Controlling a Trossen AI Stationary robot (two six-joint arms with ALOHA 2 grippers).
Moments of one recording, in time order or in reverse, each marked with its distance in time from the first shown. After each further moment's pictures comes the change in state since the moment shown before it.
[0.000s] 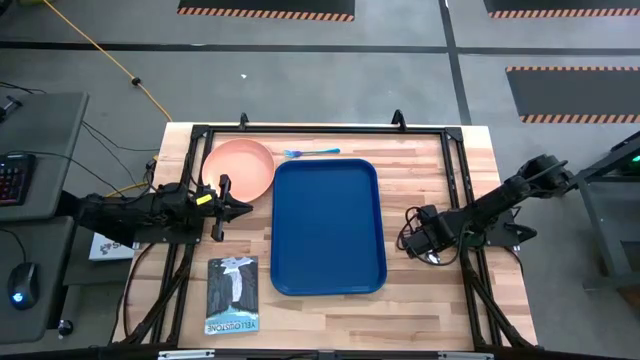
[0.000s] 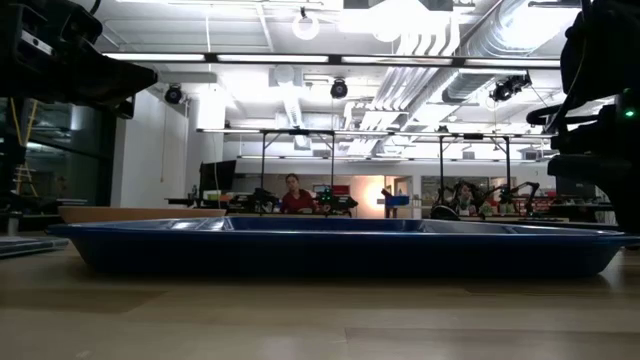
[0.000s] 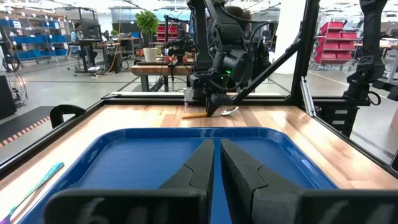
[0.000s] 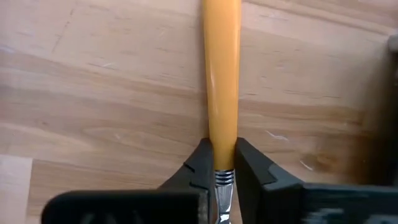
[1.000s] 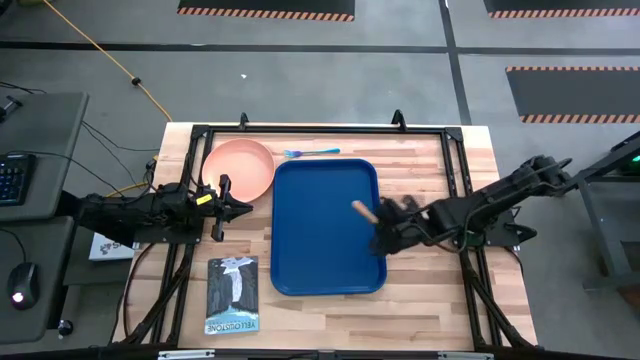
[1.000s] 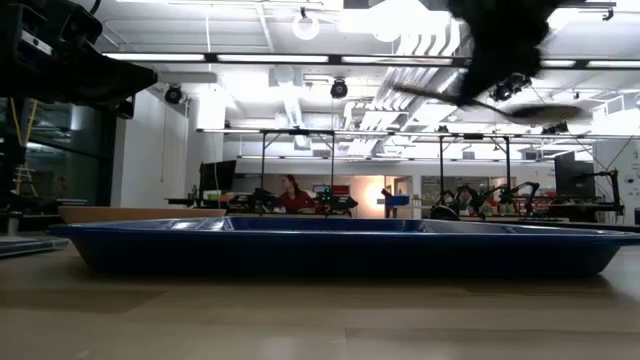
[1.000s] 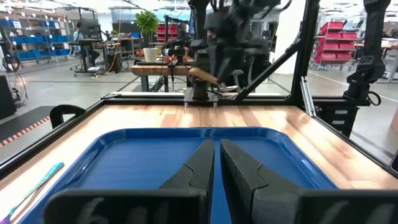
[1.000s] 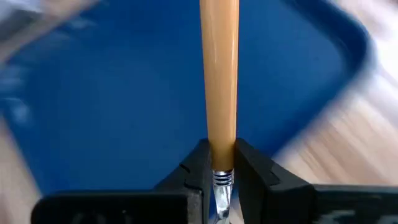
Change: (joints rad) left arm 0.000 0.000 0.000 0.000 0.000 0.000; right arm -0.040 0.035 0.517 0.113 0.307 -0.903
